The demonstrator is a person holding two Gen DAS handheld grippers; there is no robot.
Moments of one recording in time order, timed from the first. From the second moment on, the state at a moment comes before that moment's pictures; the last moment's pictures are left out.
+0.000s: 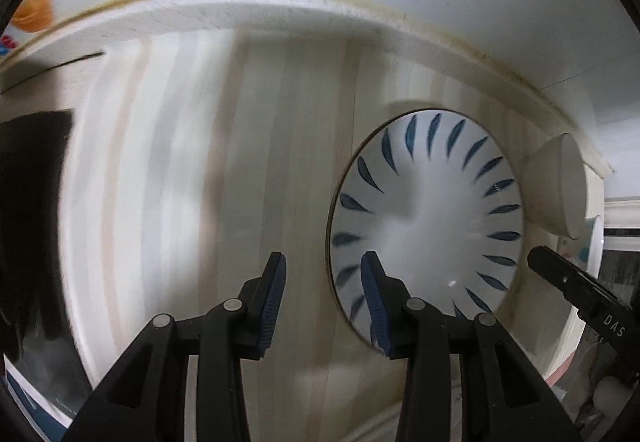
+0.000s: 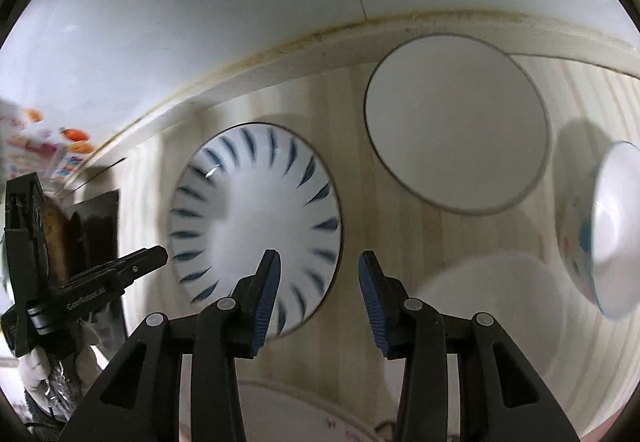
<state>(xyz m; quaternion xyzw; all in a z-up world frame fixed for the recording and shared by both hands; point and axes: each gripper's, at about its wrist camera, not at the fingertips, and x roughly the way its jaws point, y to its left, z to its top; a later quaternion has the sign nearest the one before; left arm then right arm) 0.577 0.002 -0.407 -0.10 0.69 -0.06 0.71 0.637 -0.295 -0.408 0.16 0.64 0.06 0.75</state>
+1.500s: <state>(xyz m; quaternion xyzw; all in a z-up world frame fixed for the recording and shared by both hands) 0.490 -0.066 -0.294 -0.03 0.62 -0.12 0.78 0.541 -0.292 -0.353 0.11 0.62 0.11 0.77</state>
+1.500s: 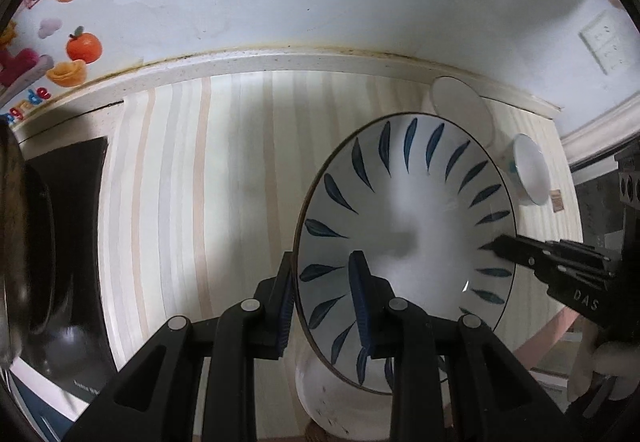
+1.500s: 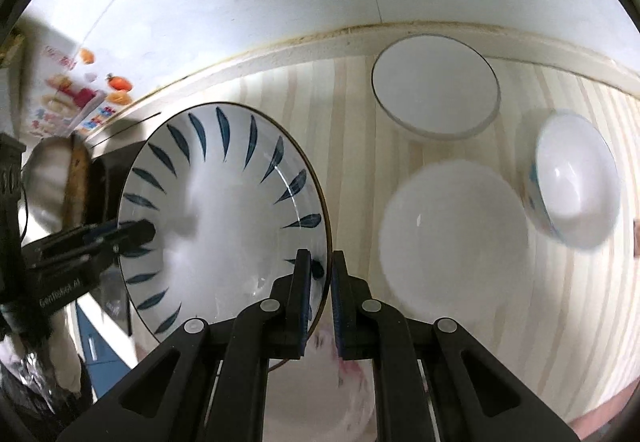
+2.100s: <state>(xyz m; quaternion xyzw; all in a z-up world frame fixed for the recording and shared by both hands) 0.411 -0.065 -0.327 -0.02 0.66 -0.13 0.74 0.444 -0.307 -0.347 0.13 0.62 0.11 0.76</state>
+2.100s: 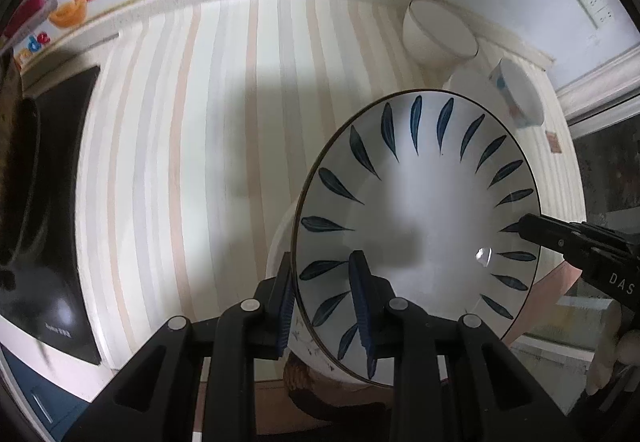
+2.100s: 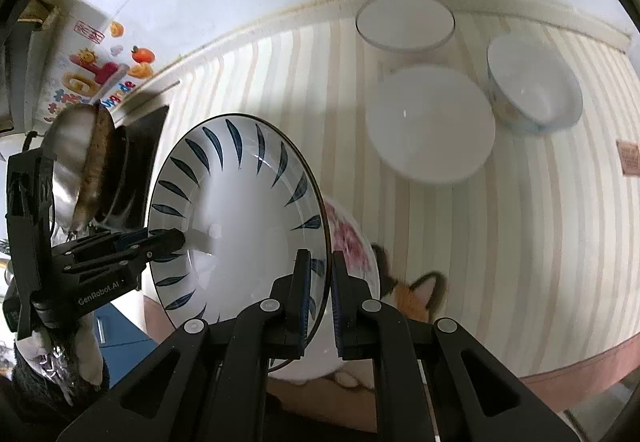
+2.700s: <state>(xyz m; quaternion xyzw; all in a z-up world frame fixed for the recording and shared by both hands) 0.411 -0.085 -0.377 0.01 0.69 -0.11 0.71 0.423 -0.312 -0.435 0.16 0.68 0.10 0.71</state>
